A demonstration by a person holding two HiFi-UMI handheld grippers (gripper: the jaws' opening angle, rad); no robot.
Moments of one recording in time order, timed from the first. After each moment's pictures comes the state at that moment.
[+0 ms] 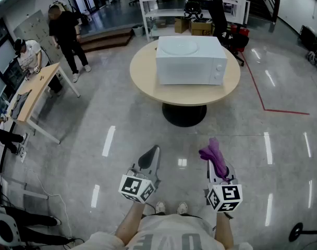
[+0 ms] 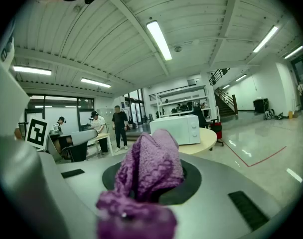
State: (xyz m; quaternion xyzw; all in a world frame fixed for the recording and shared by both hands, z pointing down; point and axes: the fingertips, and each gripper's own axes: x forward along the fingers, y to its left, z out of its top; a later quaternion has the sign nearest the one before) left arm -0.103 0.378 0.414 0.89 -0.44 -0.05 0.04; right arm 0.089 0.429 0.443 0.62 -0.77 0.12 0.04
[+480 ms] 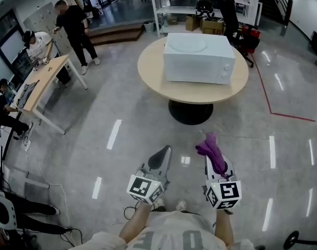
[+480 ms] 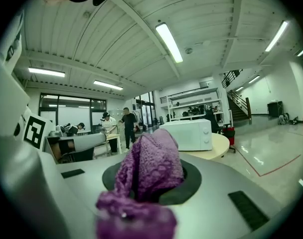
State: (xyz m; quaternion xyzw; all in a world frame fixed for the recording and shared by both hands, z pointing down) left arm -0.064 0.396 0.409 0.90 -0.44 -0.06 0.05; right arm 0.079 0.417 0.428 0.58 -0.81 0.09 0.03
